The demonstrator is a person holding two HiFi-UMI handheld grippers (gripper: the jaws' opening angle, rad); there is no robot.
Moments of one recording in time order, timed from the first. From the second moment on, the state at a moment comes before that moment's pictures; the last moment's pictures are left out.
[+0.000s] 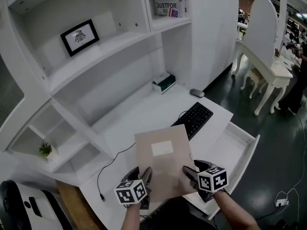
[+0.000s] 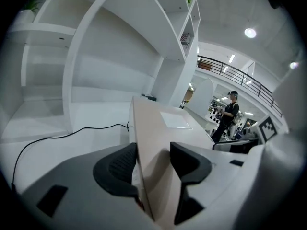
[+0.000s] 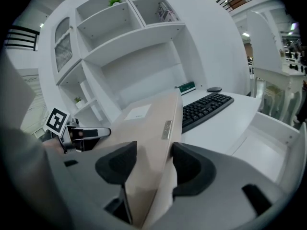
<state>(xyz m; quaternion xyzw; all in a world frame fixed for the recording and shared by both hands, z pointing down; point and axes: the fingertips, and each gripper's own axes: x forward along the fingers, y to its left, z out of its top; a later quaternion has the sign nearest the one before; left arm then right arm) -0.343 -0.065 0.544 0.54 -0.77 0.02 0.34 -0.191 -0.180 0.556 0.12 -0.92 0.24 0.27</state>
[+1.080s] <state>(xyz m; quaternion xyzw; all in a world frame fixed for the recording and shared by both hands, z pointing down) -0.167 -0.153 0.517 0.73 -0.61 0.09 0.30 0.023 -0.176 0.526 0.37 -0.87 0.28 0.18</state>
